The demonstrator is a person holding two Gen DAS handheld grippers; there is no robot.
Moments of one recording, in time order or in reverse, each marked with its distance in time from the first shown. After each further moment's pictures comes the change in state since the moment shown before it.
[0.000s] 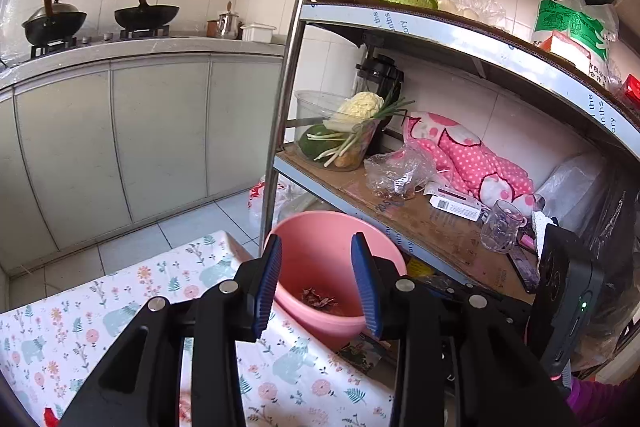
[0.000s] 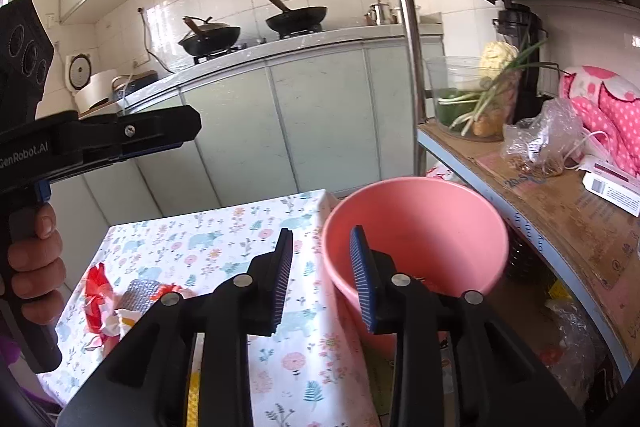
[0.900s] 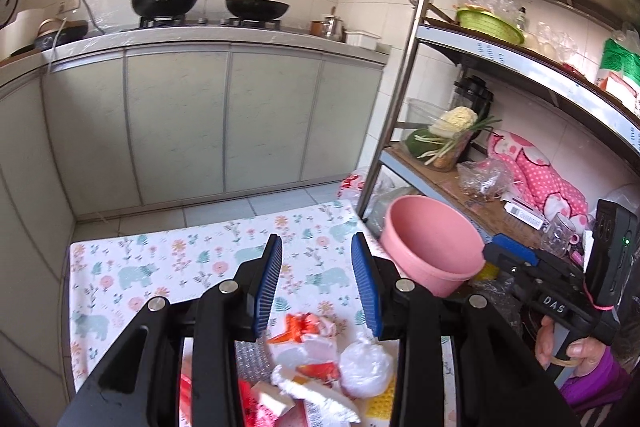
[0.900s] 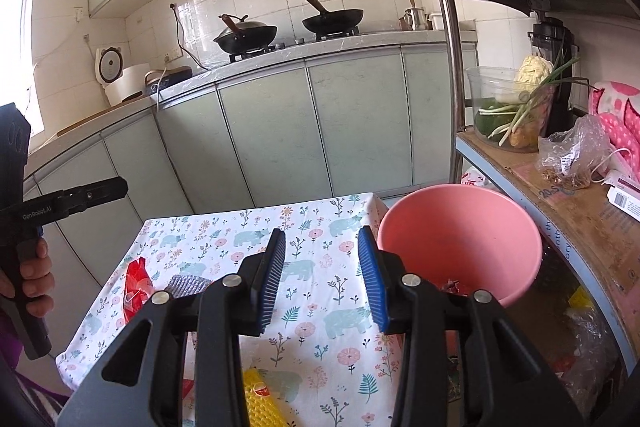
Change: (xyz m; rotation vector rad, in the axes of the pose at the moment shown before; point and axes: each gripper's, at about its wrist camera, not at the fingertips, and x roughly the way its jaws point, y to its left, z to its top) left arm -0.115 0.093 -0.057 -0.160 -0.013 0.287; right arm -0.016 0.044 0.003 -0.043 0.000 0.089
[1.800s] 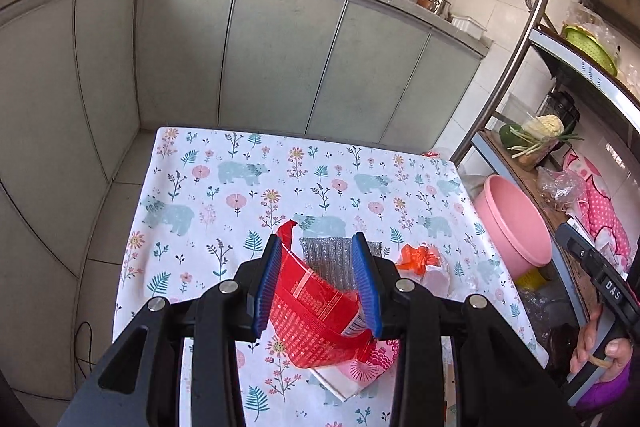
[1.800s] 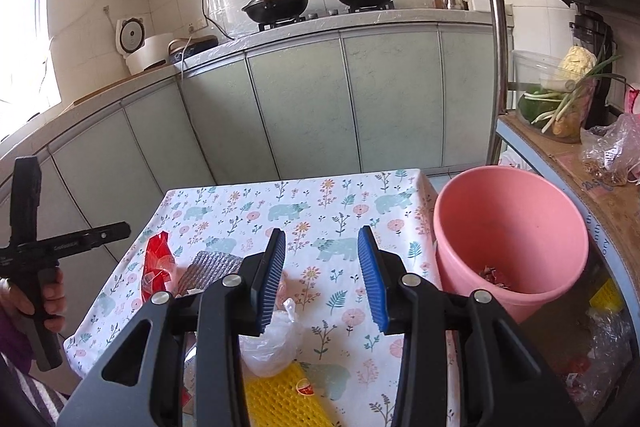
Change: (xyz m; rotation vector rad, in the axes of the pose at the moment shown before) left arm -0.011 0.103 -0.074 -0.268 0.139 0.200; right arm 0.032 0.044 -0.011 -0.054 0.100 0.082
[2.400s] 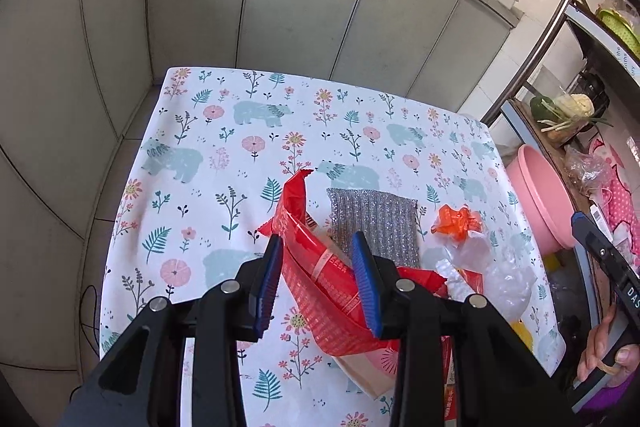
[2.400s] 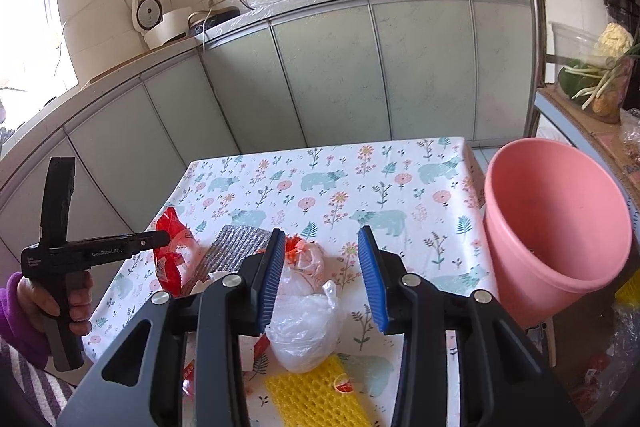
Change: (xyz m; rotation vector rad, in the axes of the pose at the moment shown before) left arm 0.037 0.016 -0.019 -0.029 0.155 0.054; right arm 0.033 0.018 -0.009 -0.001 0.119 0.106
